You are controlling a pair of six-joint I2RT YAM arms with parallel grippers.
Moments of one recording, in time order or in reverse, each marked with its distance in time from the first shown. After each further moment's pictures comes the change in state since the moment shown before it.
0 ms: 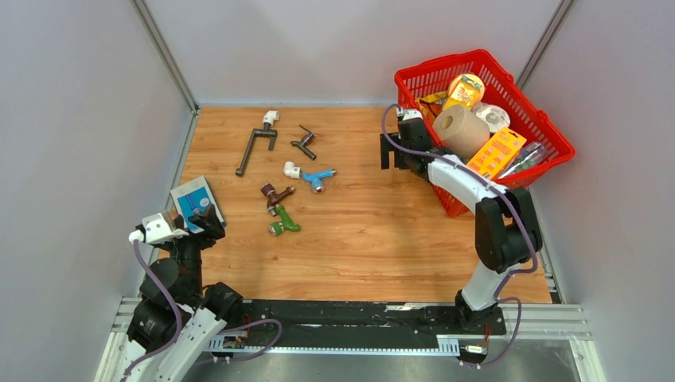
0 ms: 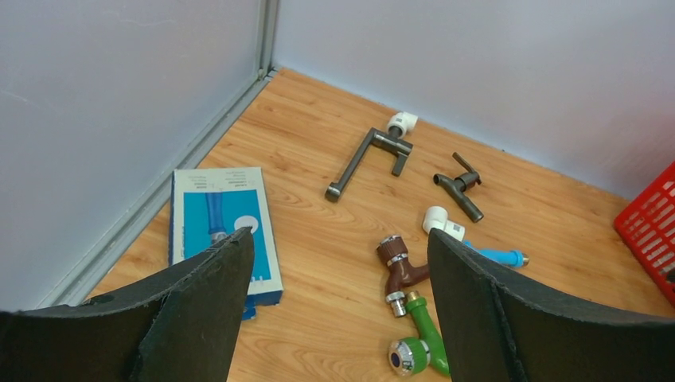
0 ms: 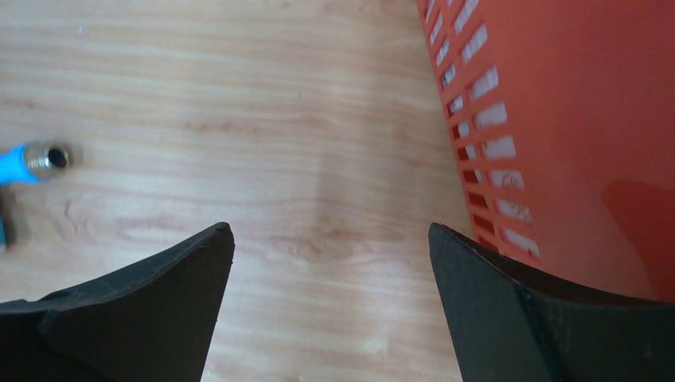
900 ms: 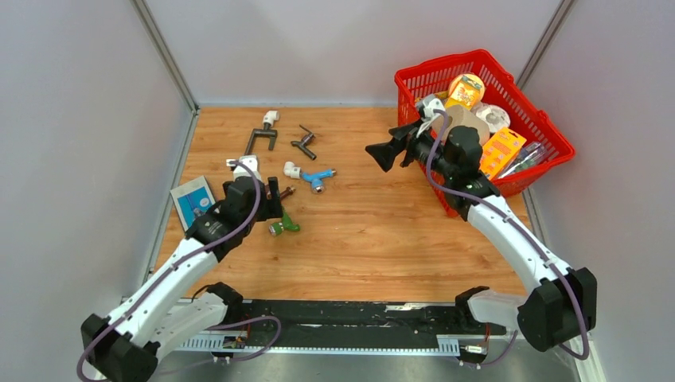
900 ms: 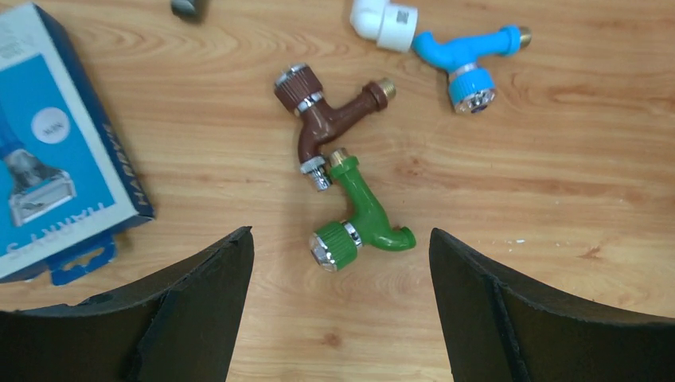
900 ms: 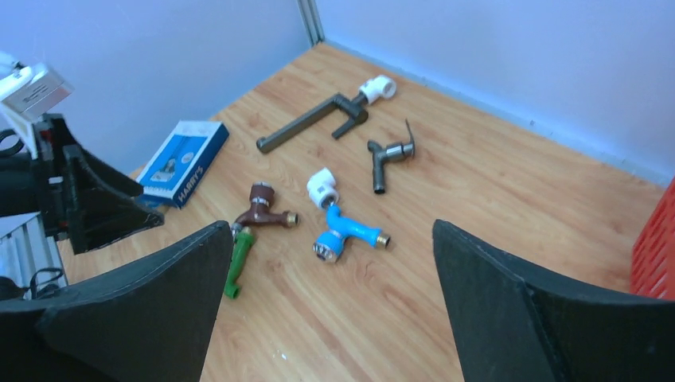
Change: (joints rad) left arm 0.008 0.798 0.154 -0.021 0.349 -0.195; right arm -0.004 -0.499 -0.203 0.451 -0.655 0.012
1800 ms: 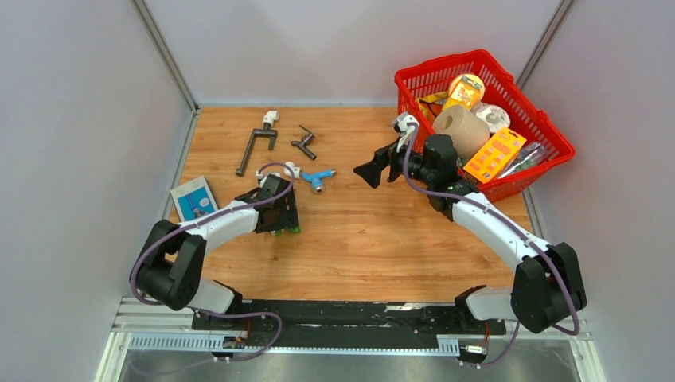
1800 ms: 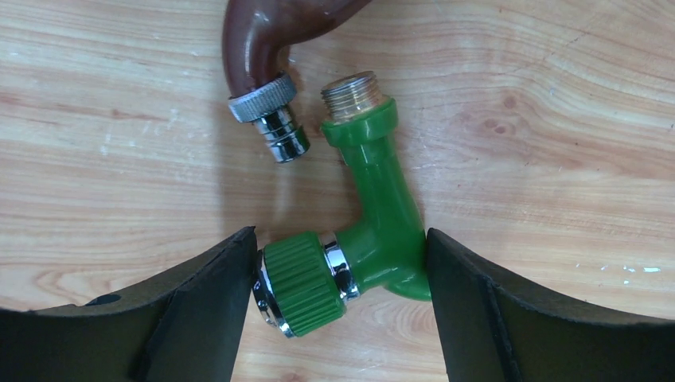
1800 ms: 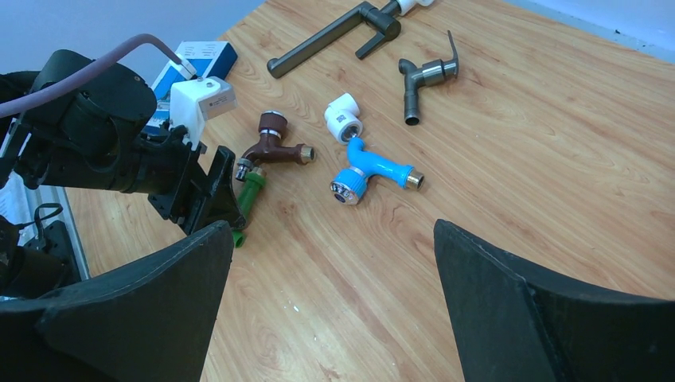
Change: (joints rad) left arm 0.081 0.612 -0.052 0.166 0.206 -0.168; right arm 0.058 0.117 -0.109 0.030 -0.043 -0.022
